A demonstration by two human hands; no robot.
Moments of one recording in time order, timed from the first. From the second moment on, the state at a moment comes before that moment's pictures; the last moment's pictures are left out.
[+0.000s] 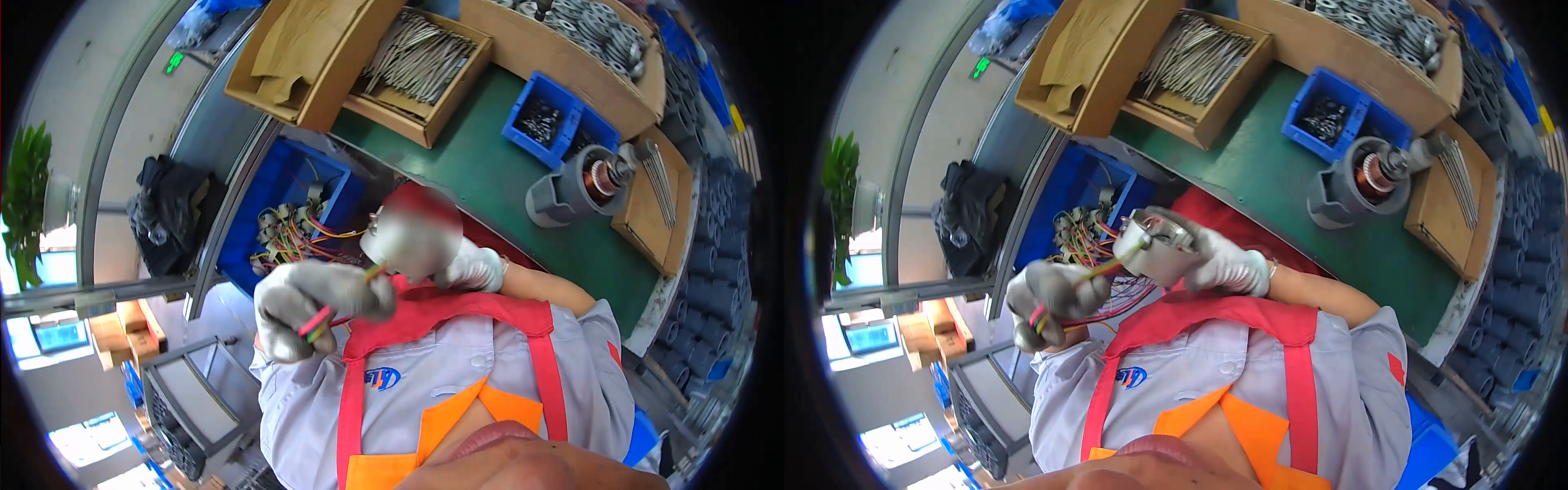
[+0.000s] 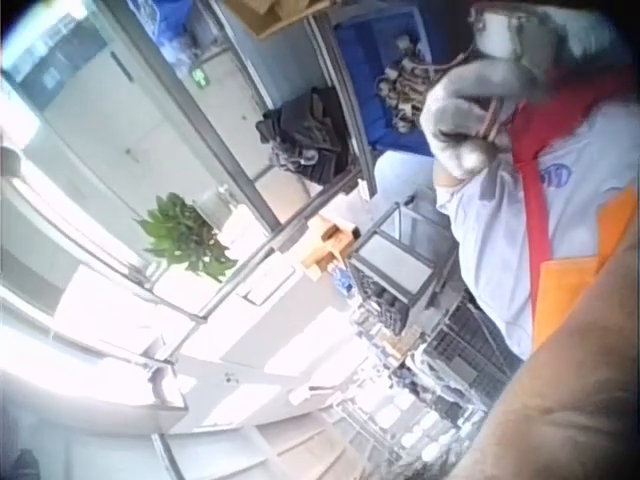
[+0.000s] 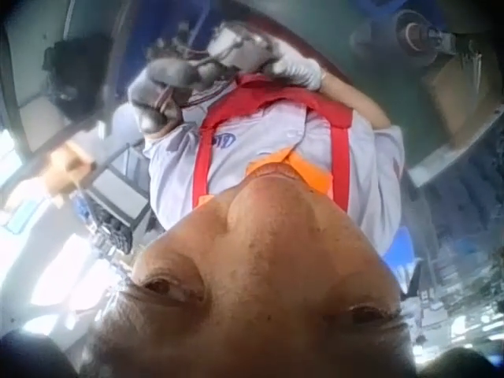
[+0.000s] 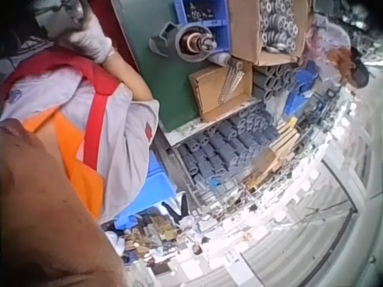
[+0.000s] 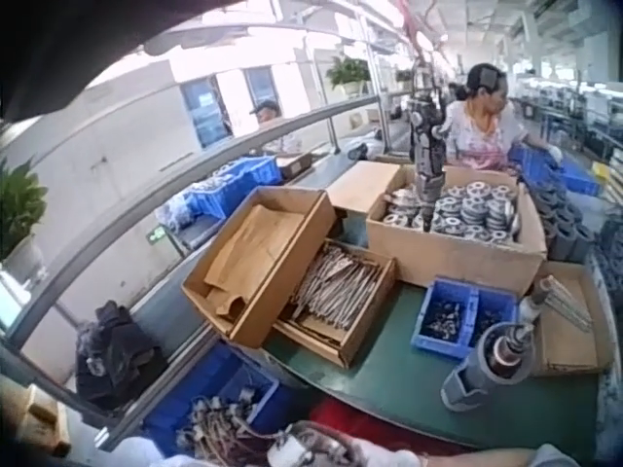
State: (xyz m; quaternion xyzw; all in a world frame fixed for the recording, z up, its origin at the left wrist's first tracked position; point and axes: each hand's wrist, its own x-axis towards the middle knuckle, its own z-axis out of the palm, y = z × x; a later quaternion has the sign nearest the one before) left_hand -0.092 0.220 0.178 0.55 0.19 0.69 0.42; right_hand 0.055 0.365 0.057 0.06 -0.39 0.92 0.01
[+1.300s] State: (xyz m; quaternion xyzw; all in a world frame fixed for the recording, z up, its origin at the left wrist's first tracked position) left_hand 0.064 0.464 0.126 0.60 0.17 0.24 0.75; right_hand 0.344 0.487 0.112 -0.21 -0.35 0.71 0.58
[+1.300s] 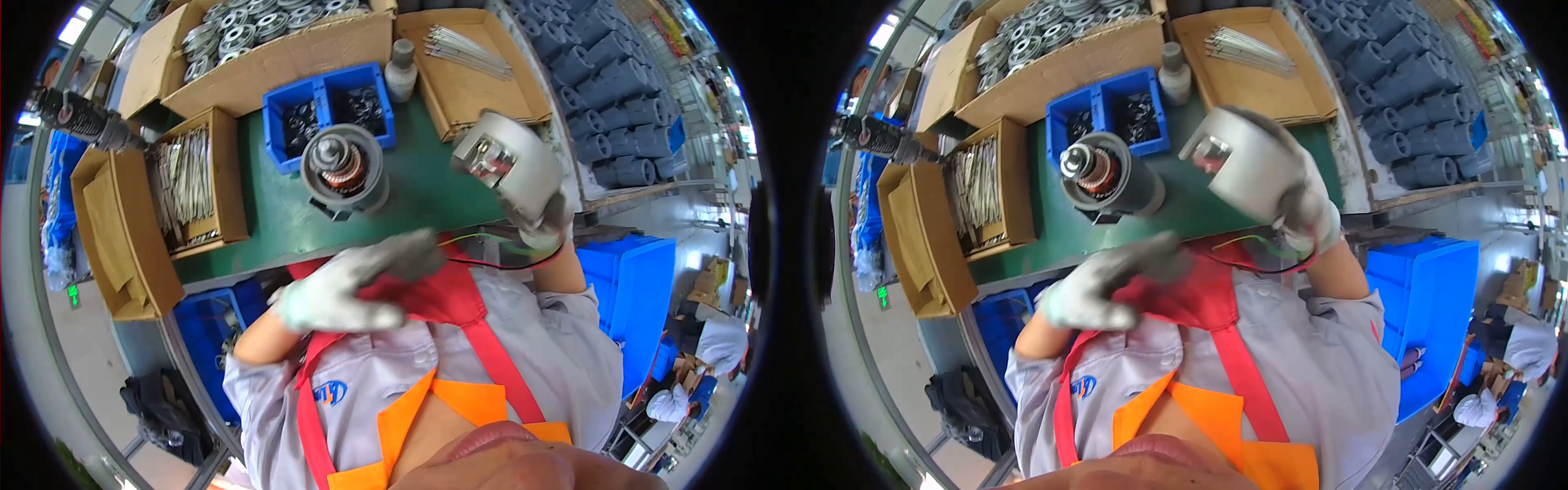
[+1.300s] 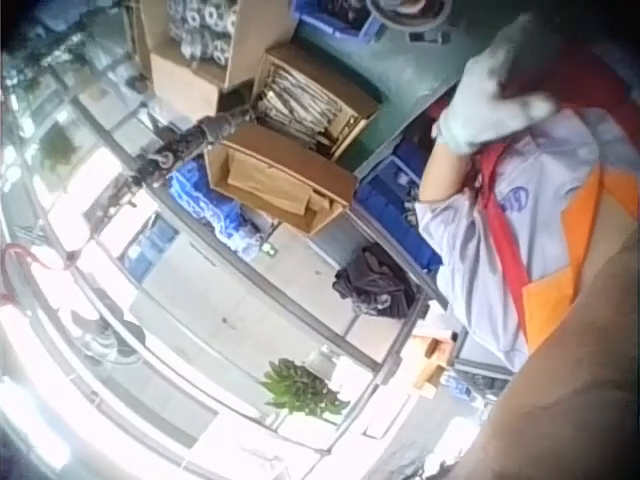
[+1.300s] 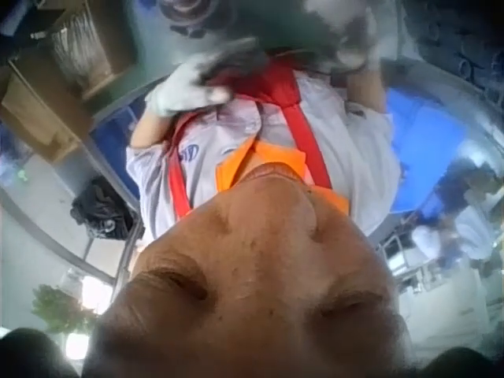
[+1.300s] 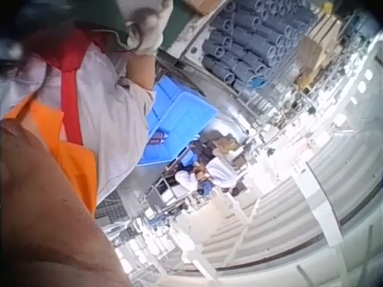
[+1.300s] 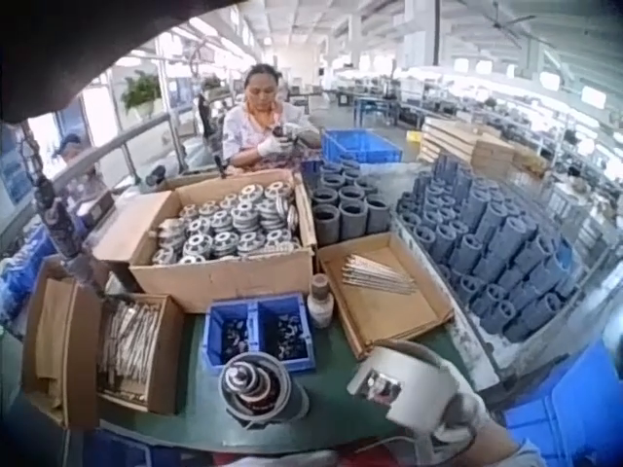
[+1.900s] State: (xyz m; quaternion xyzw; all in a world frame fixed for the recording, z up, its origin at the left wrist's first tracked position) left_hand -0.005 0.526 0.137 0.80 0.41 0.42 0.14; right_hand 0.291 0.563 0.151 -0.36 -0.81 0.15 0.45
